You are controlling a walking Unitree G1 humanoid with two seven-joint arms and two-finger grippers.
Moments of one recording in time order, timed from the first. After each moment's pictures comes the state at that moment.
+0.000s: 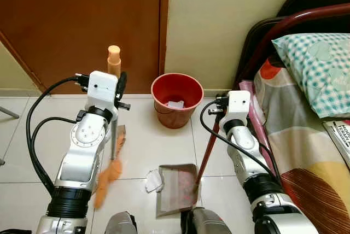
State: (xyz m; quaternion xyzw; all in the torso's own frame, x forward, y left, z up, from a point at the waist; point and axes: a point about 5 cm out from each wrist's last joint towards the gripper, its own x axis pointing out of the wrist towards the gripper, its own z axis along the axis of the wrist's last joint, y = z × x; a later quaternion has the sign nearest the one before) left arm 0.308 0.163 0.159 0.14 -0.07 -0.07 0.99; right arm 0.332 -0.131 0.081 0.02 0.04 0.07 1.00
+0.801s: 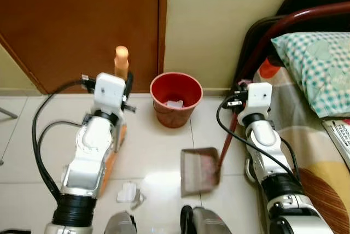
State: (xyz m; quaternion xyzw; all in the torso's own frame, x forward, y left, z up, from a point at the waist) left arm 0.286 0.142 0.148 0.10 -0.07 -0.08 0.99; right arm 0.326 -0.167 0.101 -0.02 -0.03 0.02 1.00
